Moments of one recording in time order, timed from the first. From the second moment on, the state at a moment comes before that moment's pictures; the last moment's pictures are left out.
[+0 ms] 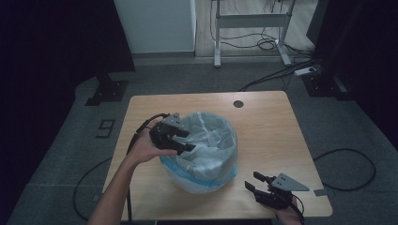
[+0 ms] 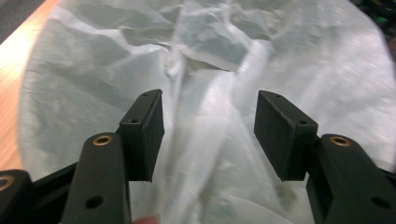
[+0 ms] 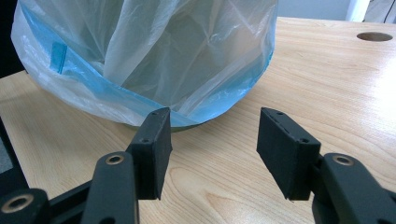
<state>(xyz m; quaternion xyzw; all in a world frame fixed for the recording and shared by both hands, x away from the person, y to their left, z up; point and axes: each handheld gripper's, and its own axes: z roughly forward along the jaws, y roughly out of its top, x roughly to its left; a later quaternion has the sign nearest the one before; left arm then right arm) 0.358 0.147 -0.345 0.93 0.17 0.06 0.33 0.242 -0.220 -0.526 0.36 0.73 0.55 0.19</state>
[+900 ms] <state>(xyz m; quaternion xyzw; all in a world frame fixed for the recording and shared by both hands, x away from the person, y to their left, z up) 0.339 0.140 -0.357 0.93 0.16 0.05 0.33 0.241 -0.221 -0.527 0.36 0.73 0.55 0.19</state>
